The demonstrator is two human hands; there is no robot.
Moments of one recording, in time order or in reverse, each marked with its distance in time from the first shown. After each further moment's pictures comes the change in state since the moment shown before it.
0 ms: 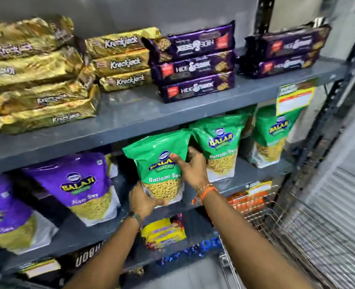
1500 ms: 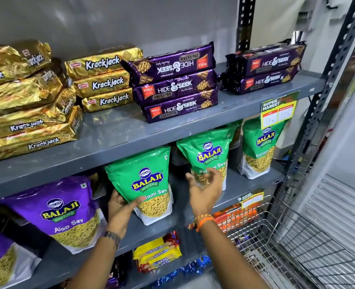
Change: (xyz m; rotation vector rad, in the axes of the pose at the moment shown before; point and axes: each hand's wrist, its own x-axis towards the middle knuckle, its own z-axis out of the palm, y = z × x) left_hand 0.043 -0.010 -0.007 -0.845 0.008 -0.007; right_hand -0.013 0.036 -0.031 -0.064 0.630 0.039
